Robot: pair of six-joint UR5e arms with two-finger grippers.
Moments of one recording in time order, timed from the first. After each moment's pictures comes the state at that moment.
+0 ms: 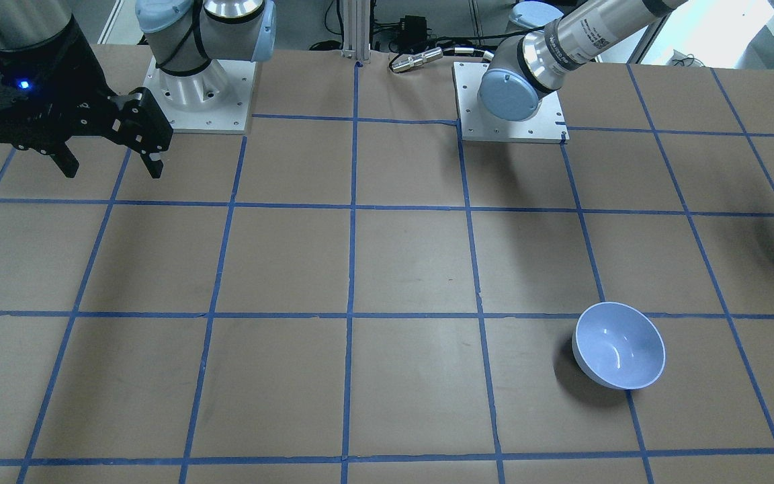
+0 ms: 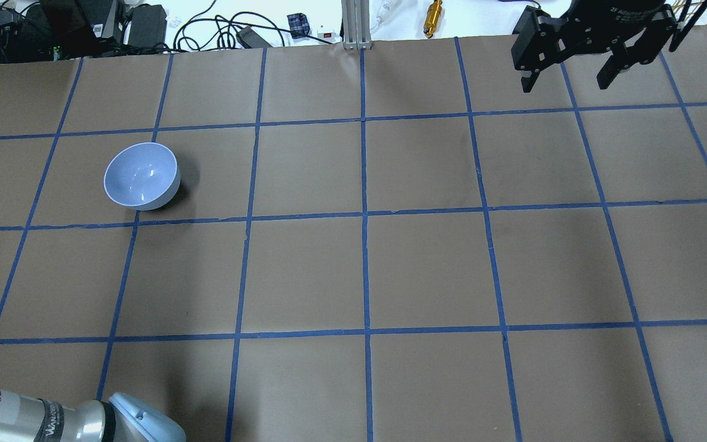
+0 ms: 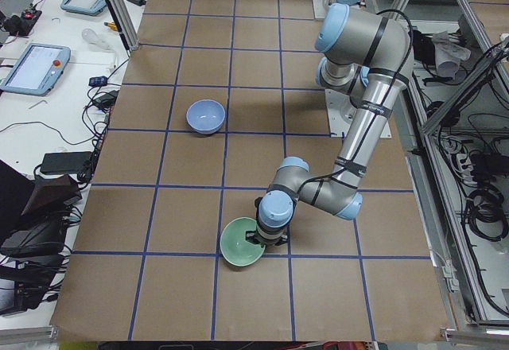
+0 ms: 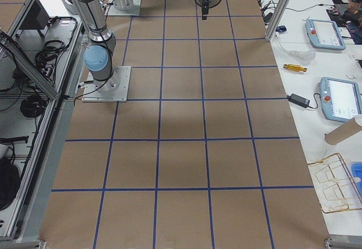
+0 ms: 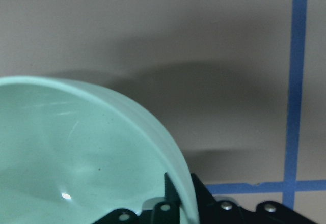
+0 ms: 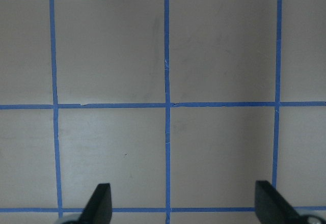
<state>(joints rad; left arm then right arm) -0.43 -2.12 -1.58 -0.93 1.56 2.72 1.54 -1.53 1.41 -1.53 -1.56 -0.03</state>
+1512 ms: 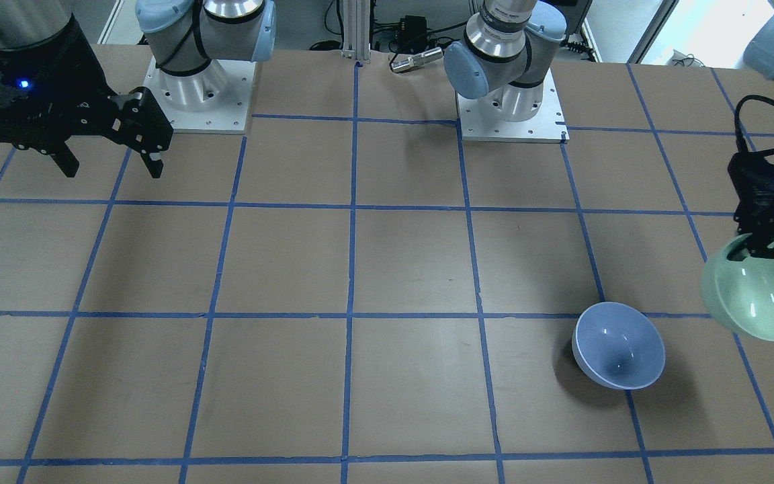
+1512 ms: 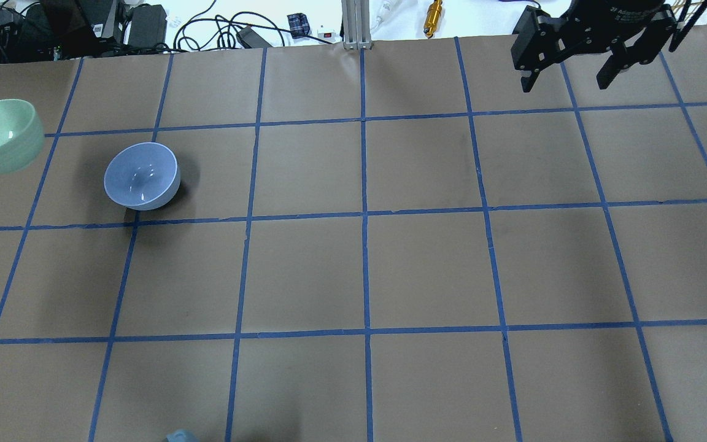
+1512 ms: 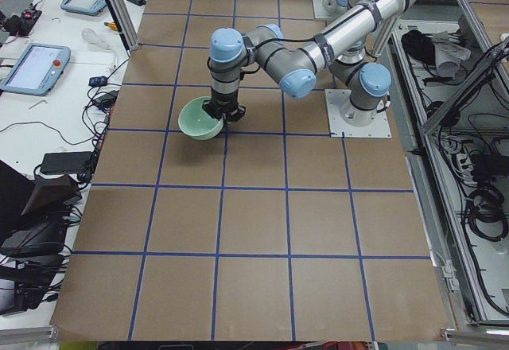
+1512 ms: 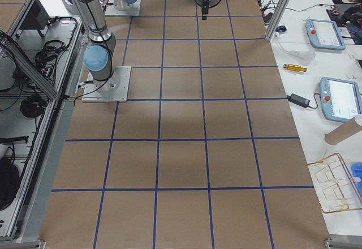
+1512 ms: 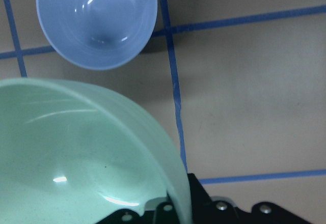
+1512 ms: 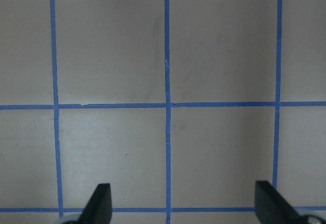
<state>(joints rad) -1.01 -1.70 -1.72 -1.21 1.56 2.22 1.54 -1.53 1.41 -1.53 -1.56 -0.03</state>
